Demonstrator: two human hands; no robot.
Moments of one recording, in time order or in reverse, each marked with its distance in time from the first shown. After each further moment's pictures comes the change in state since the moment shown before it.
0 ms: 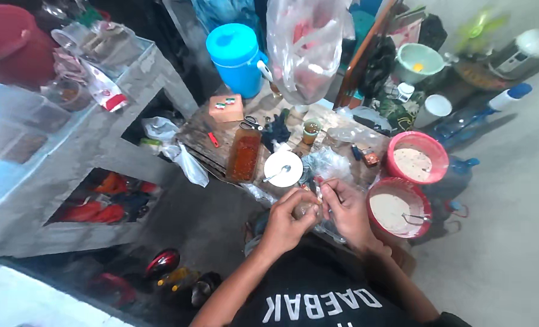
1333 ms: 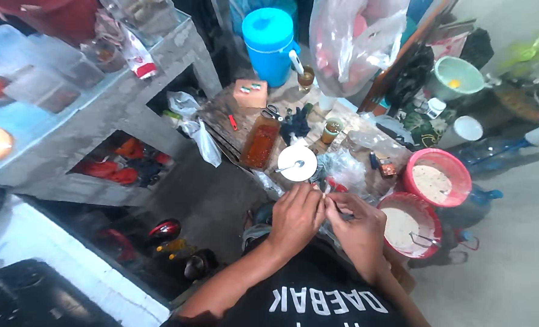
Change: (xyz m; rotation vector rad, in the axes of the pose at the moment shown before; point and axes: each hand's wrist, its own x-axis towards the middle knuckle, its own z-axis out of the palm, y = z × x) left_hand -0.007 0.006 0.014 0.800 0.330 0.279; right_hand -0.016 -0.010 0.009 -0.680 0.063 -0.377
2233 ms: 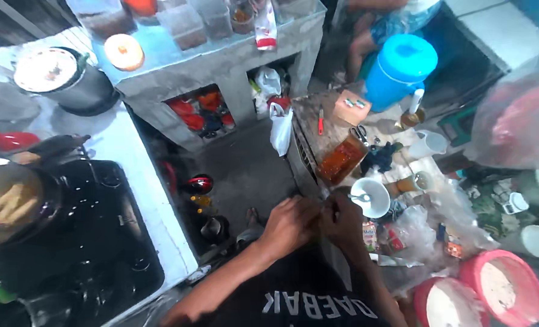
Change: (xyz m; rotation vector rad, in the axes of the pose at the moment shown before) left_hand -0.085 -0.167 -0.144 0.005 -0.006 -0.211; right_hand 0.036 -0.100 0.205 0.078 -0.529 -0.275
